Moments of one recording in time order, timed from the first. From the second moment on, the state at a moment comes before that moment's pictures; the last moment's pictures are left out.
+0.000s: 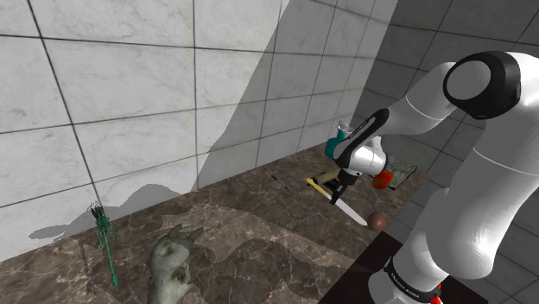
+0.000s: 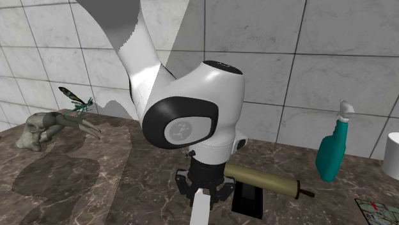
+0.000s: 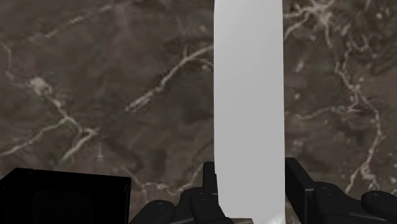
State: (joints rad) arm 0.18 0.05 -0.70 -2.75 0.40 2.74 -1.02
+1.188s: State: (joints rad) arm 0.08 -0.21 -0.69 -2.76 -0.03 2.56 -0.69
